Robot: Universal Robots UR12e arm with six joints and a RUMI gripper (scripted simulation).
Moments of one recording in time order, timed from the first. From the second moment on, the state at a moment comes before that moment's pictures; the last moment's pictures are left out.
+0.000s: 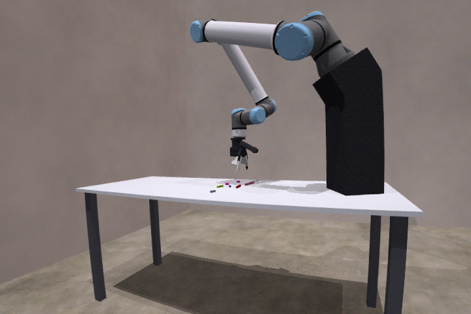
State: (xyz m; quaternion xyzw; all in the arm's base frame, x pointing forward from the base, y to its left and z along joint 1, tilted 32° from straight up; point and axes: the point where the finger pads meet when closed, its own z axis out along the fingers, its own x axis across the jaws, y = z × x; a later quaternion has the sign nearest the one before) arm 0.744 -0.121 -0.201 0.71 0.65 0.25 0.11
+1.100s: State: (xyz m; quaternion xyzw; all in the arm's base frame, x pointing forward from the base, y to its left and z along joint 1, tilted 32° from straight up) arm 0.744 -0.117 -0.201 0.68 0.68 0.25 0.12
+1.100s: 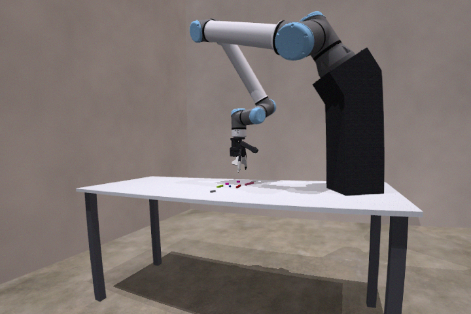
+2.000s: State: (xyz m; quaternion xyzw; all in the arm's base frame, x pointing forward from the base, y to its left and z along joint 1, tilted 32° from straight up) arm 0.745 -0.076 -0.193 0.34 0.90 0.17 0.21
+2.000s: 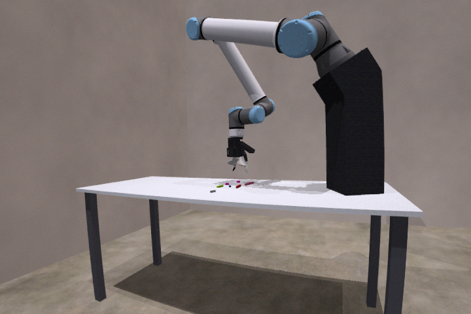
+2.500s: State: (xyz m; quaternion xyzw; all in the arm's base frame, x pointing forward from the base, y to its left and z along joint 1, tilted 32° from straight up) arm 0.747 -0.050 -0.186 0.10 0.96 0.12 0.25
